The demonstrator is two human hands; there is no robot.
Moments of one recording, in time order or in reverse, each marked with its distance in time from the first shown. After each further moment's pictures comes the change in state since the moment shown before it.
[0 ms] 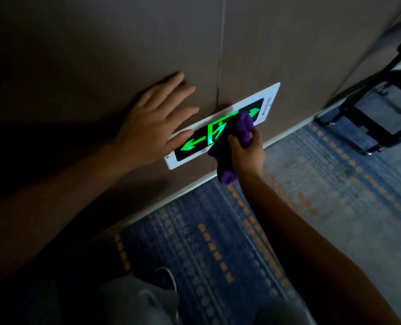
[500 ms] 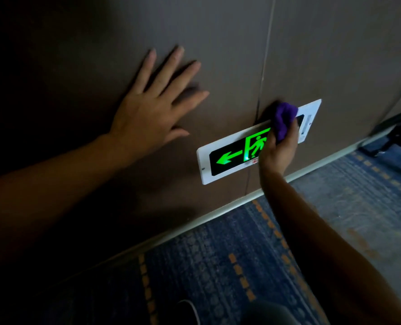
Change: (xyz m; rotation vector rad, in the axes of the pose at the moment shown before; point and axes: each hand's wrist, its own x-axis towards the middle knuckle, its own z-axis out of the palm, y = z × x) left_hand -0.040 -0.045 -0.048 0.604 0.021 0.067; right_hand 0.026 -0.011 0.052 0.360 0.261 -0.346
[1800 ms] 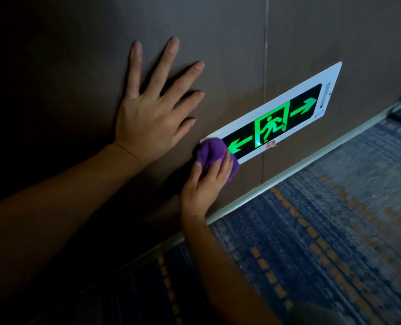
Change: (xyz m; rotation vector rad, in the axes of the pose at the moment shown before) left_hand -0.006 0.022 0.027 0.023 0.032 0.003; right_hand -0.192 0.001 0.107 0.046 -0.001 0.116
